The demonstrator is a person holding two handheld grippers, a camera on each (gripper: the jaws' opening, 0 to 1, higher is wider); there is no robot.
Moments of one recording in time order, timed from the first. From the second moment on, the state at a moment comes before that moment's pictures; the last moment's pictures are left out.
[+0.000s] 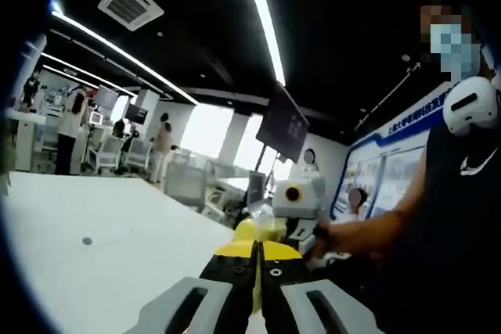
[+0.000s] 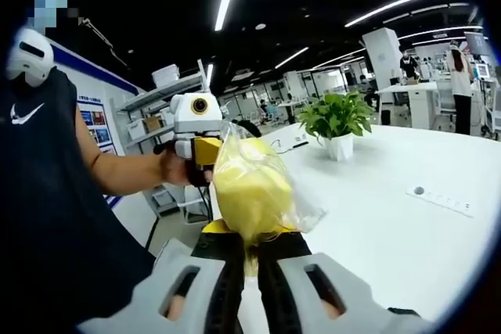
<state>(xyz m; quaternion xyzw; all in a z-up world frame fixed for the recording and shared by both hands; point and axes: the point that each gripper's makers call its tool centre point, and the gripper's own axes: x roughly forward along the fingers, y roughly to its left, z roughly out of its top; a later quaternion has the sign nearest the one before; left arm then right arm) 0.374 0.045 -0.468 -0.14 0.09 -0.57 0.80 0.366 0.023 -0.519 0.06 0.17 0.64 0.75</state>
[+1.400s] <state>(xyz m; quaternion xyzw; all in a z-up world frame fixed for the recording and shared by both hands) 0.359 0.043 -0.456 -0.13 0.08 -0.56 0.82 0.353 0.024 -0.506 0.05 0.16 0.63 0.76</state>
